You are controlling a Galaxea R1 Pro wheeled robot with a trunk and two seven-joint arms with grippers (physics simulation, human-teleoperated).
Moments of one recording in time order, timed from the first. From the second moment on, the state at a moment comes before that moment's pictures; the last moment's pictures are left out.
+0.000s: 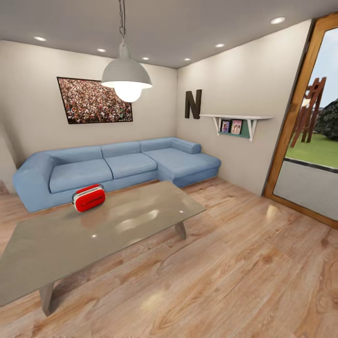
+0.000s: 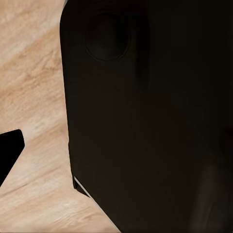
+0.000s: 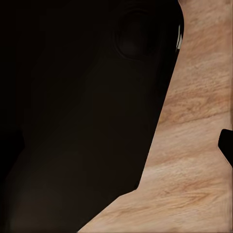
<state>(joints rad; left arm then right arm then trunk) 0.00 0.00 0.00 0.00 0.00 0.00 0.00 0.00 0.00 0.20 0.00 0.01 0.01 0.00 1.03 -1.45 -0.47</state>
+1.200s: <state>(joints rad) 0.00 0.00 0.00 0.00 0.00 0.00 0.00 0.00 0.00 0.20 0.00 0.00 0.01 0.00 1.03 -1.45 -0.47</state>
